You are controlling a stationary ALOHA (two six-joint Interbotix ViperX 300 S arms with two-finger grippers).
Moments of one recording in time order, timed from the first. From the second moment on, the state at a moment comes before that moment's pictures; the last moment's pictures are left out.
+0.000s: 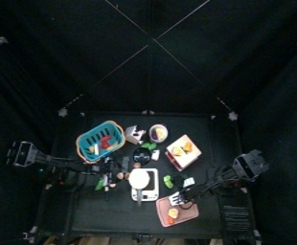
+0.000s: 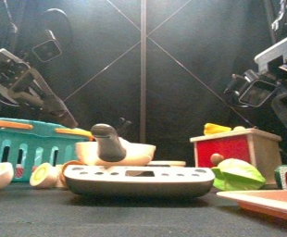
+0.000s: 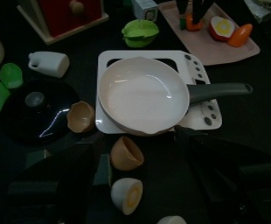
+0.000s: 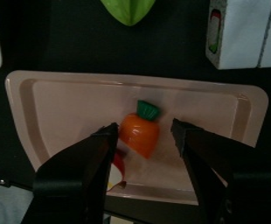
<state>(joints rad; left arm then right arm) -0.05 -0.38 1.20 -0.05 -0.36 0.02 0.43 0.01 0.70 -0.06 0.69 1.69</state>
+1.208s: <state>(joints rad) -0.05 -0.38 1.20 -0.05 -0.36 0.02 0.43 0.03 0.69 -0.09 0.70 1.69</state>
